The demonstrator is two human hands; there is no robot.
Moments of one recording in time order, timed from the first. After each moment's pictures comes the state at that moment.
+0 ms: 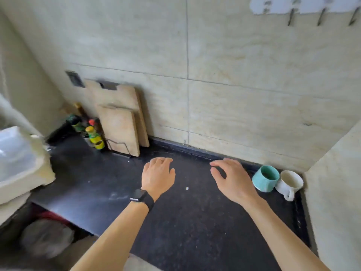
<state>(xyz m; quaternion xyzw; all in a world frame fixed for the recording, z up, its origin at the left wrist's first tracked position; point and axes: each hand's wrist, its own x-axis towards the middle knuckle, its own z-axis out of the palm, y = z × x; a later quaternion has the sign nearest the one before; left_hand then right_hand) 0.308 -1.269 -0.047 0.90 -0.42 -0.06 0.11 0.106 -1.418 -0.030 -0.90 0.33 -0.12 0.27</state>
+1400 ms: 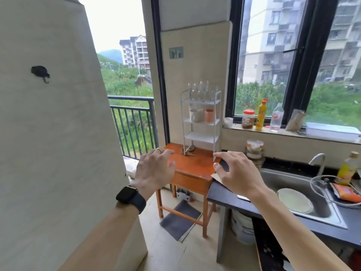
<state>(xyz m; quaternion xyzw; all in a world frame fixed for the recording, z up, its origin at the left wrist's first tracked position) -0.001 -0.145 0.164 0.92 0.32 0.24 -0.01 0.179 -0.320 0.145 -0.82 -0.49 -0.10 0.29</state>
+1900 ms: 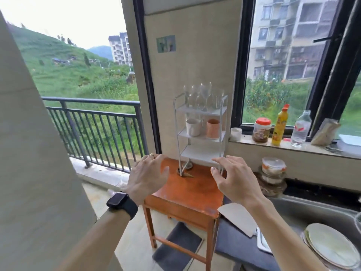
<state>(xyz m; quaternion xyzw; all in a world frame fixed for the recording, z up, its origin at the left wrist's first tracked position) 0.202 0.115 0.145 0.93 0.31 0.20 0.05 0.376 -0.080 0.125 -0.83 -0.45 -0.11 0.31</state>
